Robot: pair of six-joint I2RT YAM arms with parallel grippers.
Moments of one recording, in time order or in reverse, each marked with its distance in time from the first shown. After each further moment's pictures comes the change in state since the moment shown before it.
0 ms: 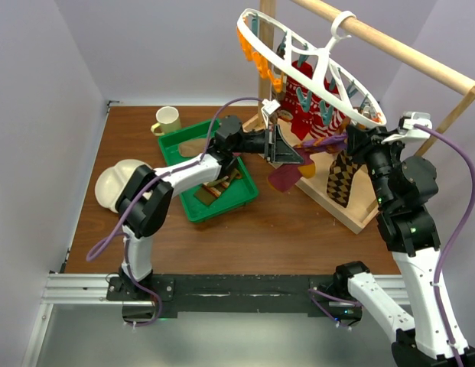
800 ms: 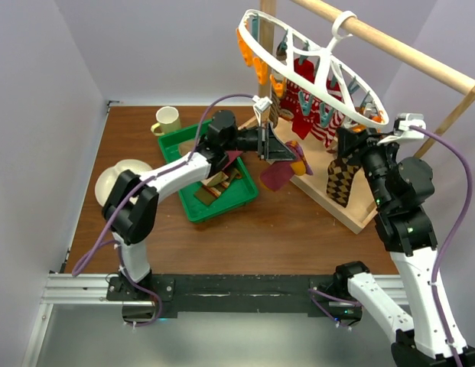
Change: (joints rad) left arm 0.027 -0.093 -0.038 -0.175 -0.032 0.122; right arm -0.003 -0.011 -0.027 0.018 -0.038 0.026
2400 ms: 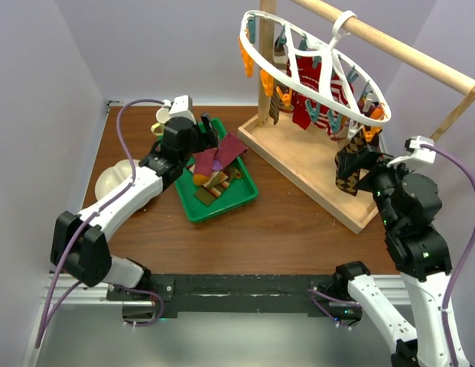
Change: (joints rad) left arm 0.190 -0.449 -0.285 -0.666 -1.209 0.517; right arm 0.005 -0.111 0.027 -0.358 0.126 0.114
